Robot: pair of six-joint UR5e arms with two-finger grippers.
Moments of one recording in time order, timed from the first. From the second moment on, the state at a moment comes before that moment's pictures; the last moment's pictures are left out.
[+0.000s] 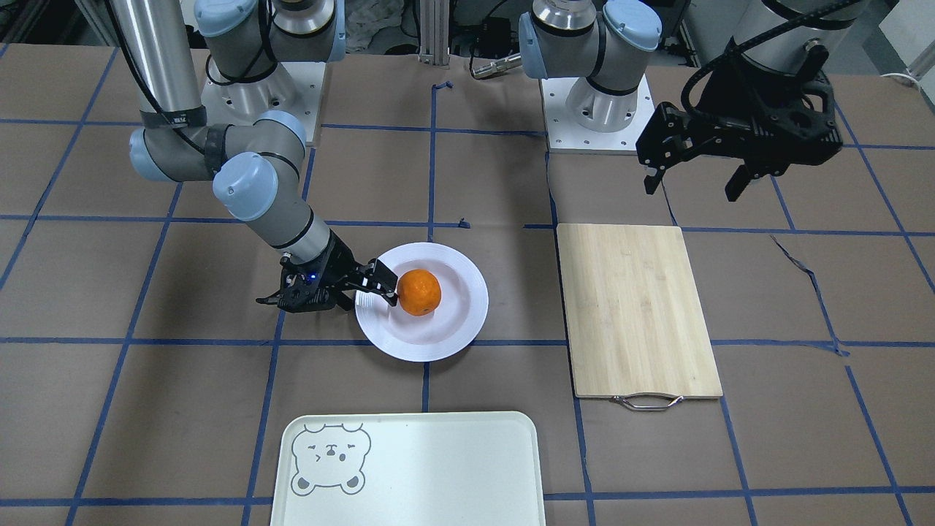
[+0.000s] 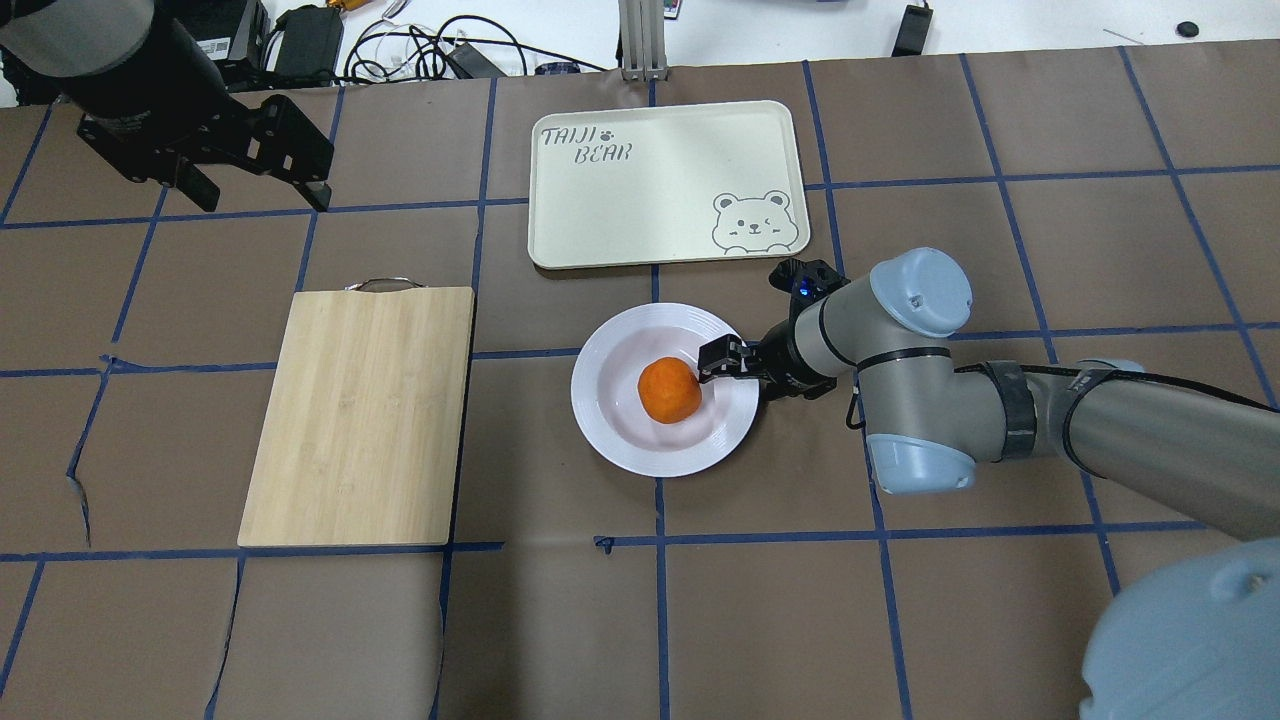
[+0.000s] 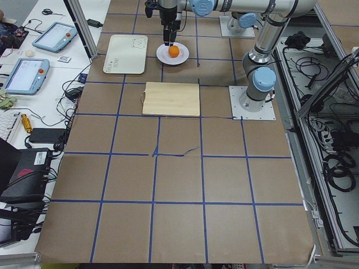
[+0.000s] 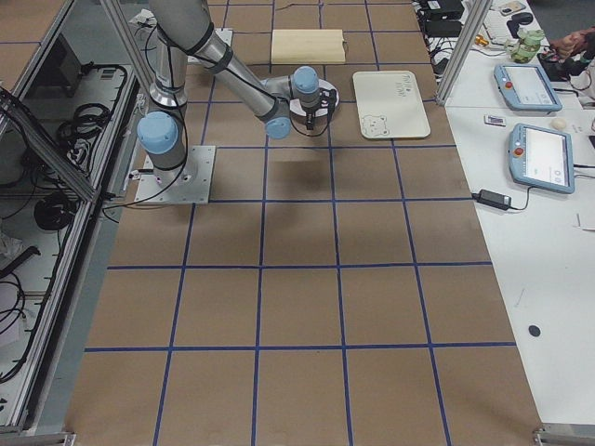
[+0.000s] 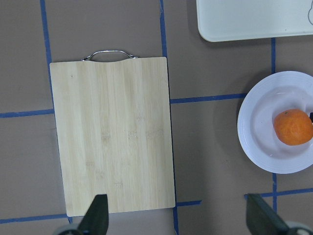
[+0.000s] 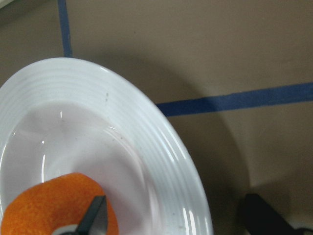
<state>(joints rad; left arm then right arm) -1.46 -1.56 -1.51 -1.52 1.57 0.17 1.63 -1.21 2.19 -2.73 -1.13 0.24</state>
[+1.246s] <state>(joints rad) -1.56 -1.58 -1.53 -1.43 1.55 0.09 1.65 -1.21 2.19 -2.72 -1.18 0.26</state>
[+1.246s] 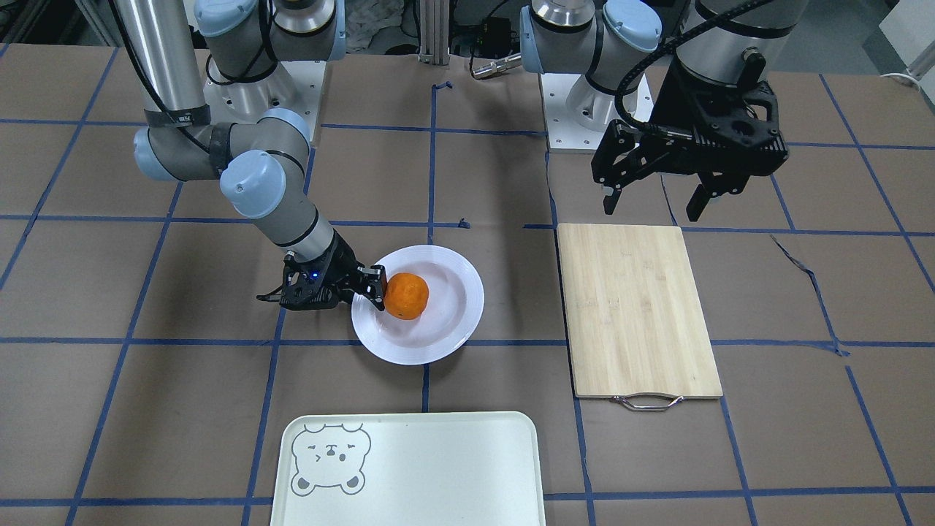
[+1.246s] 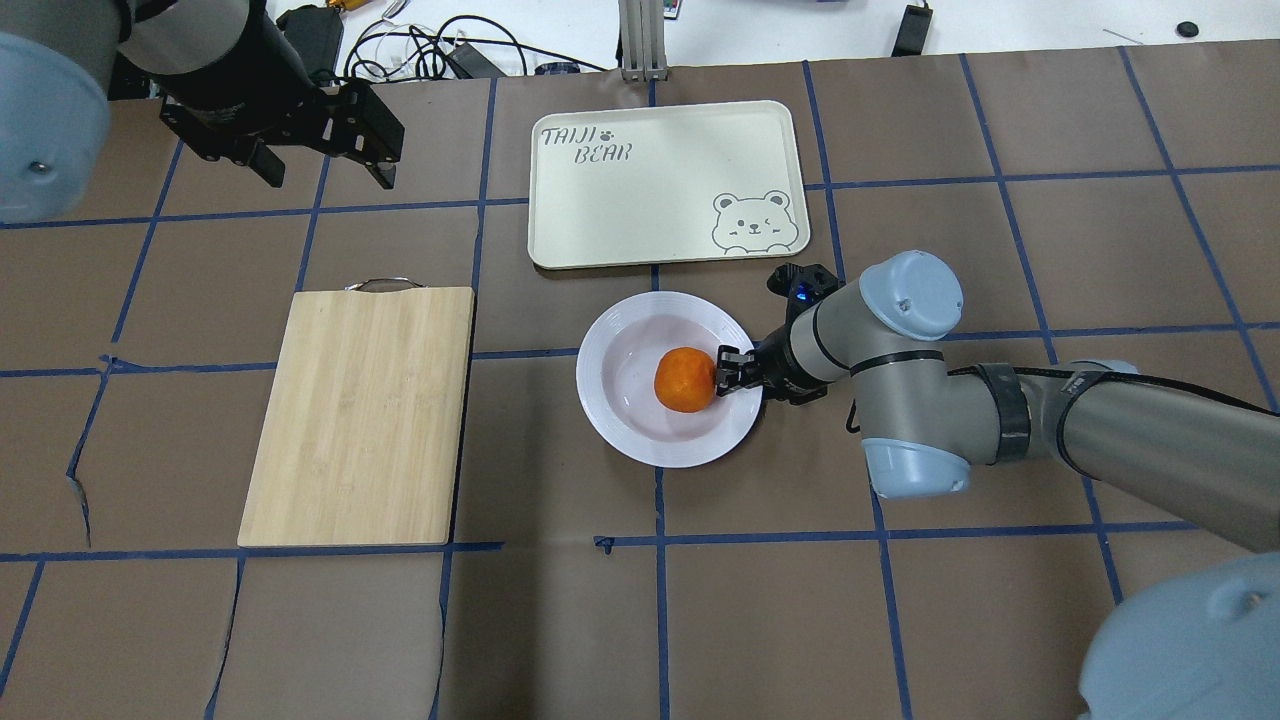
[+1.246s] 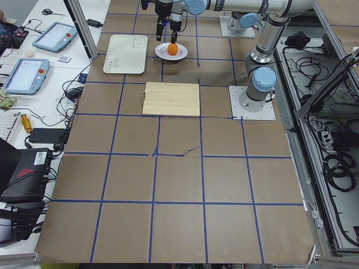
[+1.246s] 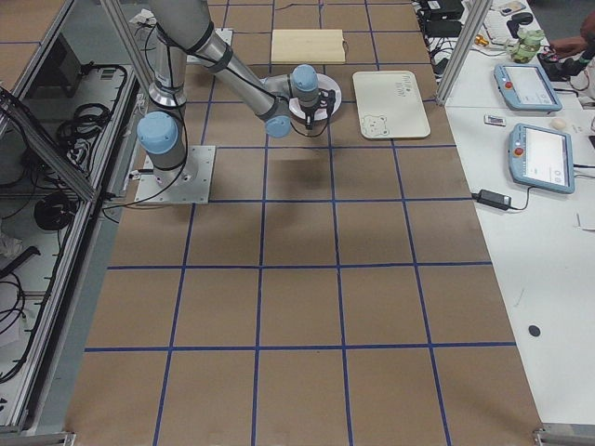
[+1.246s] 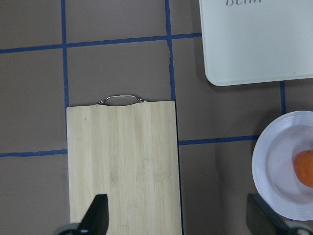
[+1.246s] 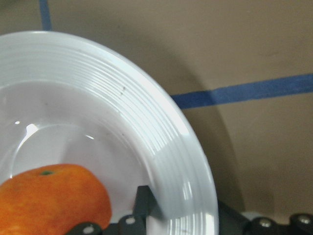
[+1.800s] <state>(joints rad) -1.56 -1.58 -1.53 -1.44 1.54 0.09 1.66 -1.21 2.19 -2.72 -1.18 0.31</state>
